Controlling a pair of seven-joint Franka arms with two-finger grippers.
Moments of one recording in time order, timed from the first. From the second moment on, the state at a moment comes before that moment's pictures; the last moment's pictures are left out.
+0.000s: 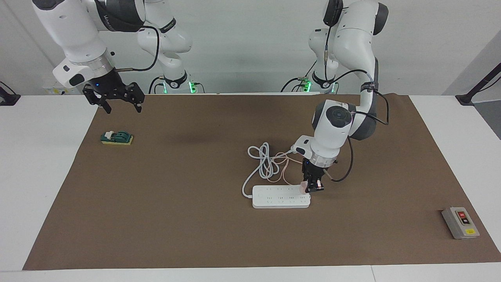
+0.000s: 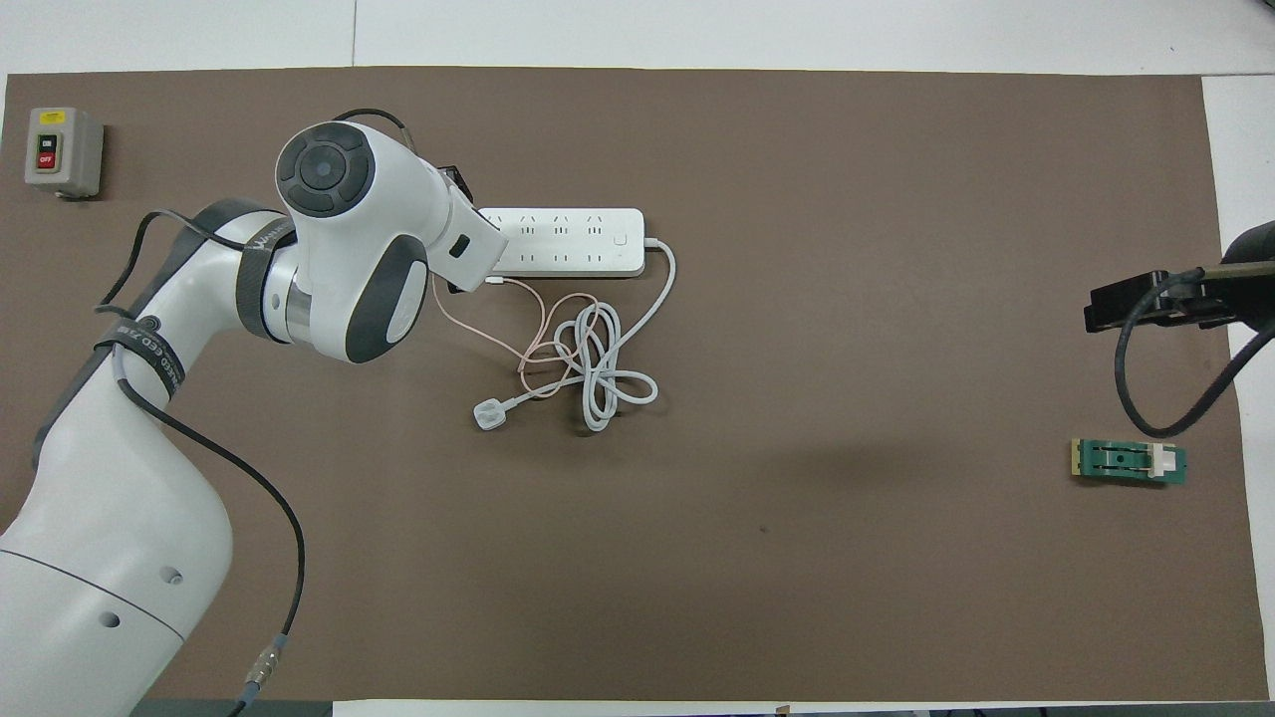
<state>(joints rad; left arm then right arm) -0.28 0.48 -0.13 -1.66 0.04 2.31 1.09 -0.09 -0.05 0.07 -1.69 0.01 1.62 -0.03</state>
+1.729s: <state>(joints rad) -0.30 0.46 -0.14 -1.68 0.05 2.28 1.09 -0.09 -0.03 0.06 -1.66 0.01 1.57 -0.03</state>
